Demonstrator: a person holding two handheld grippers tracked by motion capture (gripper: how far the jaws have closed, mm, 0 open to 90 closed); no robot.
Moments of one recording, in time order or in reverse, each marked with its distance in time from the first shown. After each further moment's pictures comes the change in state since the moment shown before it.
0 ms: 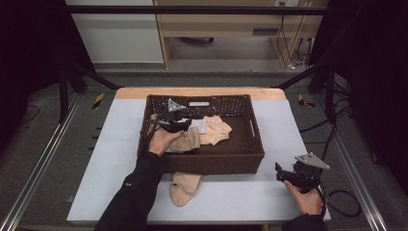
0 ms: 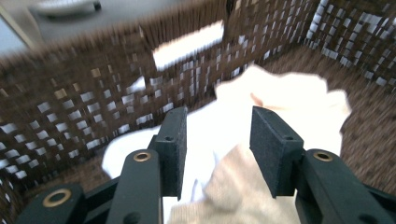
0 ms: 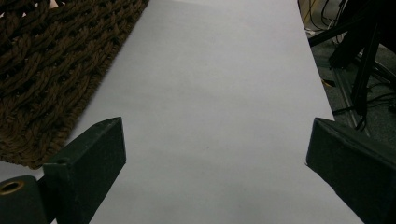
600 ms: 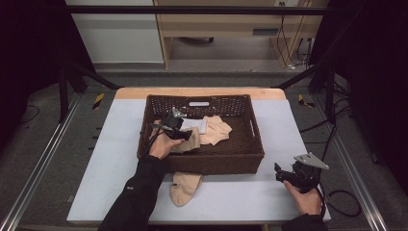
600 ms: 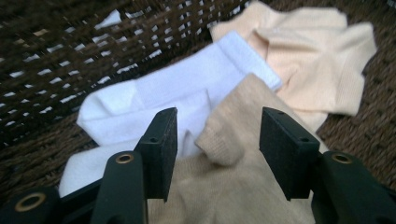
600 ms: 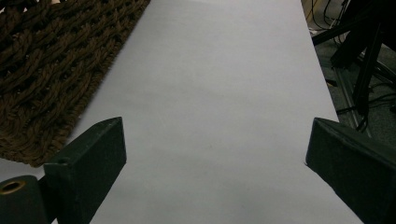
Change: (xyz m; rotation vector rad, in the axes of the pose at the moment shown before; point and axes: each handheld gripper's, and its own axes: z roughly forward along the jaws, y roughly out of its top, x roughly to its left) left arm -0.006 -0.017 0.015 0.157 -0.001 0.045; right arm 0.002 0.000 0.001 0.007 0.004 -0.003
